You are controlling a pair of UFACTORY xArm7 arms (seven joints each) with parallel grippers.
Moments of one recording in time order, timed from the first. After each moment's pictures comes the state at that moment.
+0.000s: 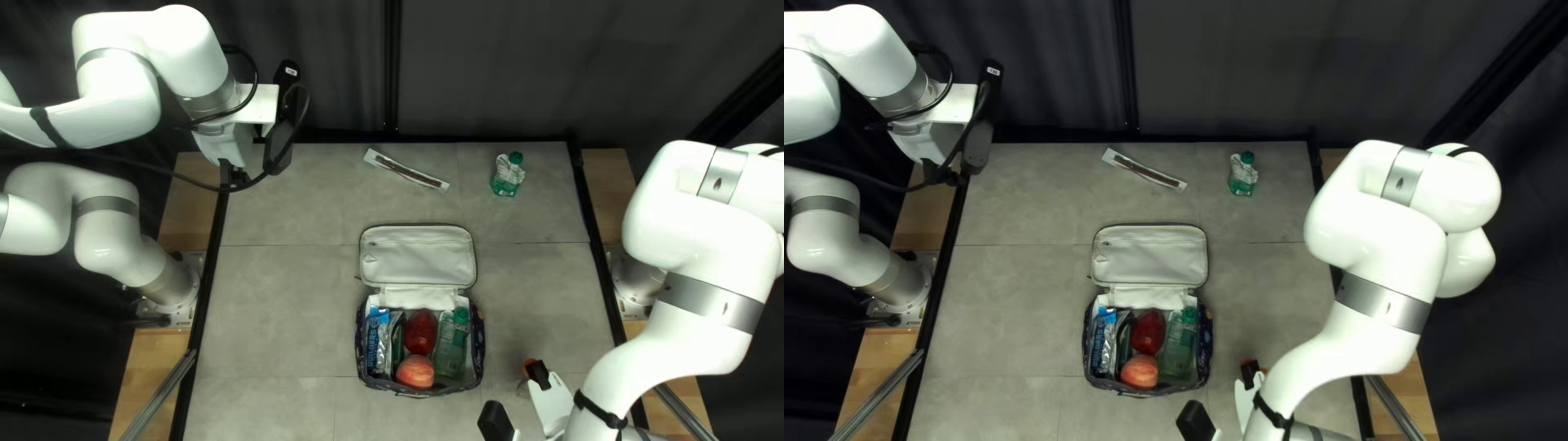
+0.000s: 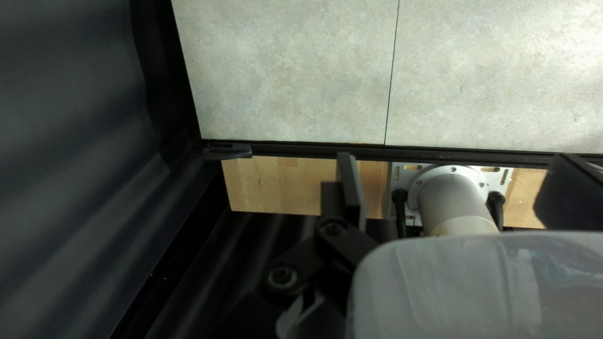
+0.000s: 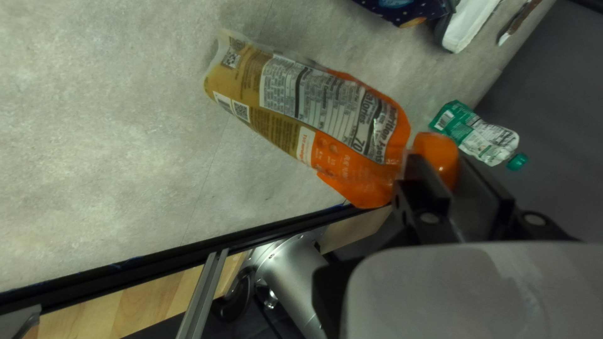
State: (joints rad) left arm 0.24 -0.69 0.02 0.90 0.15 1.60 0.30; right arm 0.18 0.45 0.86 1.36 -0.67 1.81 0.78
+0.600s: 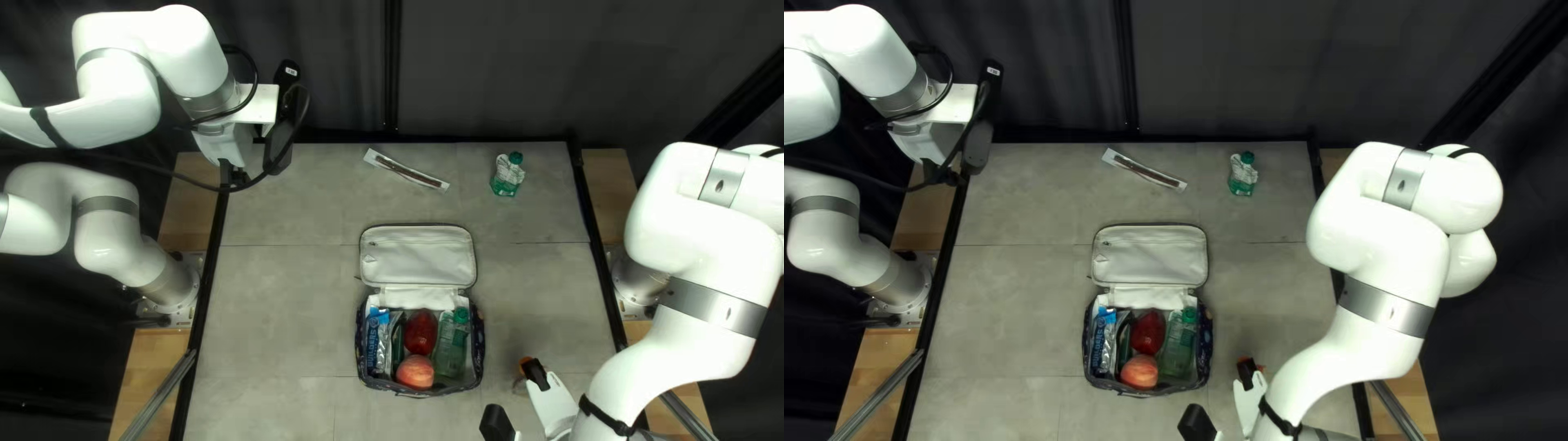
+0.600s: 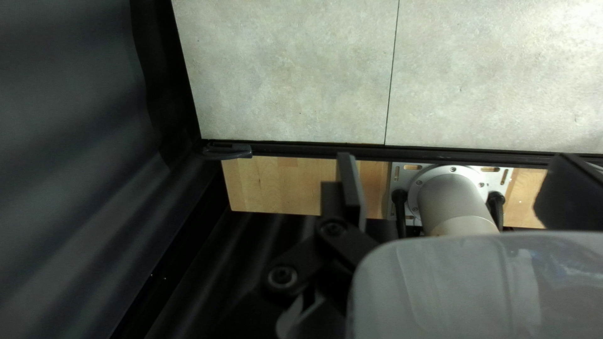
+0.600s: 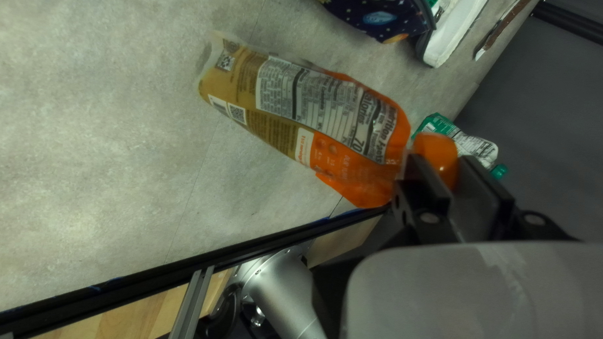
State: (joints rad) left arm 0.24 -0.69 0.02 0.90 0.15 1.60 0.30; right arm 0.16 0.42 0.87 1.32 -0.68 1.77 0.78
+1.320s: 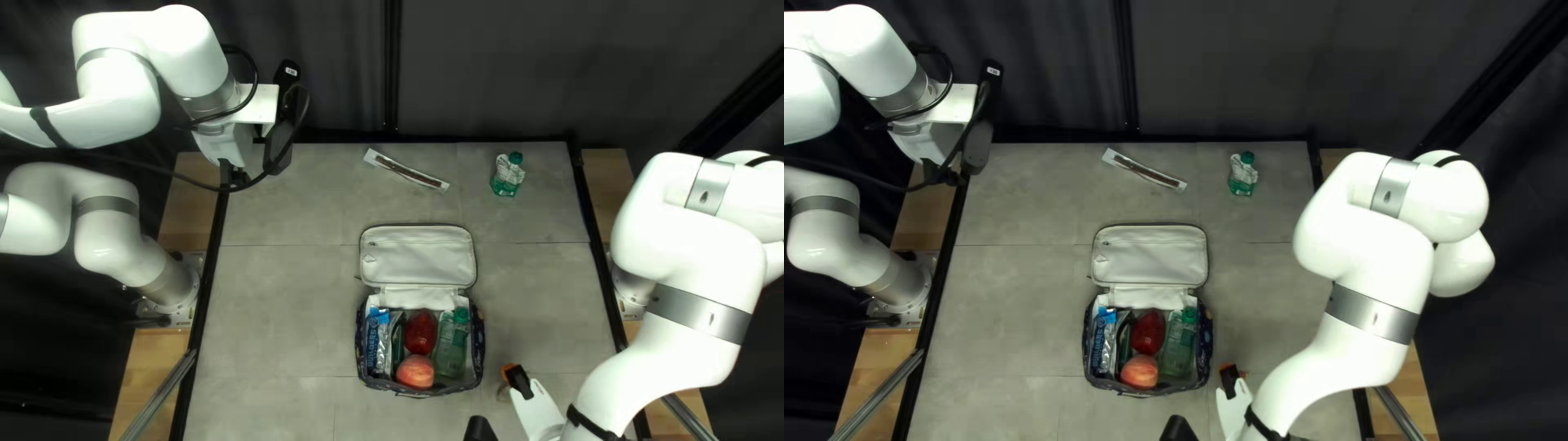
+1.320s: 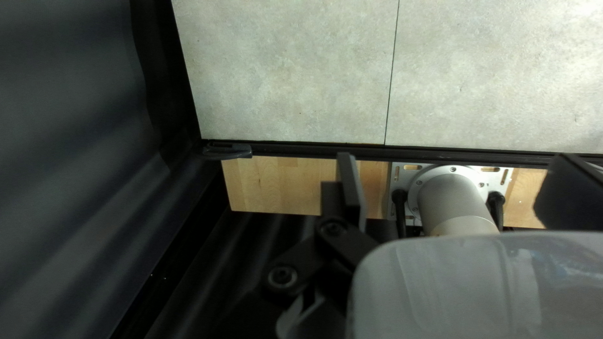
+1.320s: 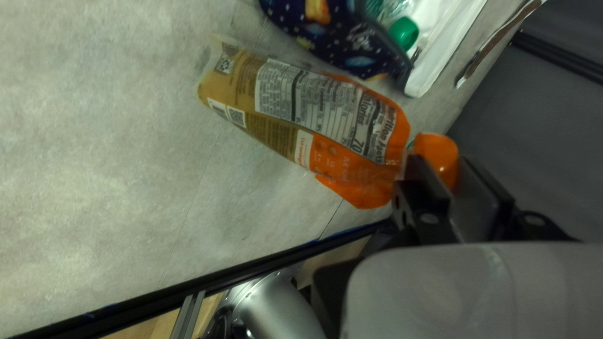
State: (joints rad) left arm 0.24 -0.69 0.02 0.90 0.15 1.60 0.30; right arm 0.22 0.54 0.82 1.47 -0.79 1.81 0.73
